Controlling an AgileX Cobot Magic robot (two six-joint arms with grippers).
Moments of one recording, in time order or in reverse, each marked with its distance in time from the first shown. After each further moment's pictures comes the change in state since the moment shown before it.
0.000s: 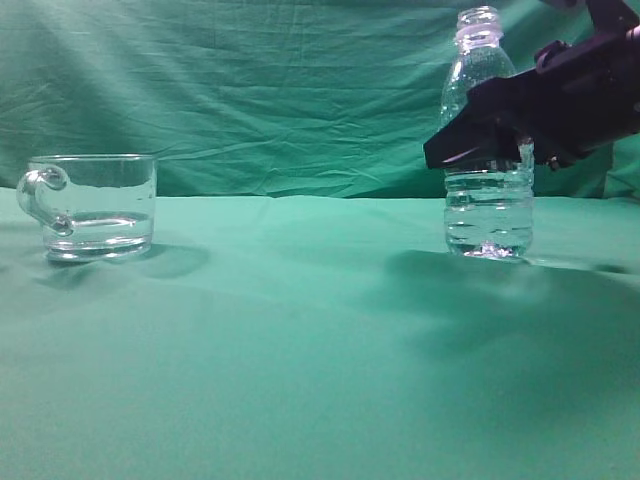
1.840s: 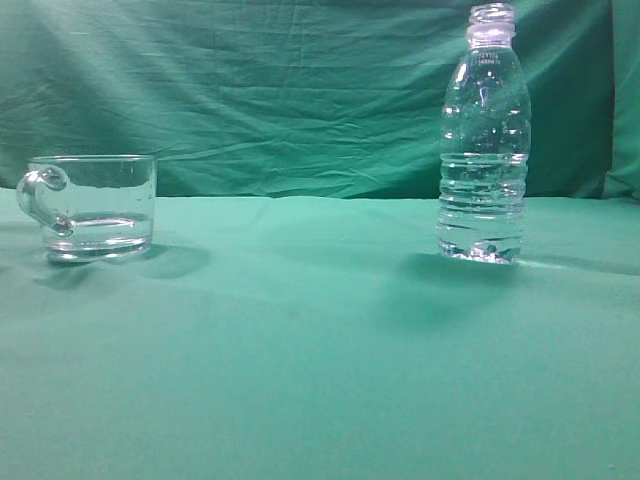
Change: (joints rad) left arm 0.000 0.000 0.000 0.000 0.000 0.000; right arm -0.001 -1.298 0.030 -0.519 0.284 0.563
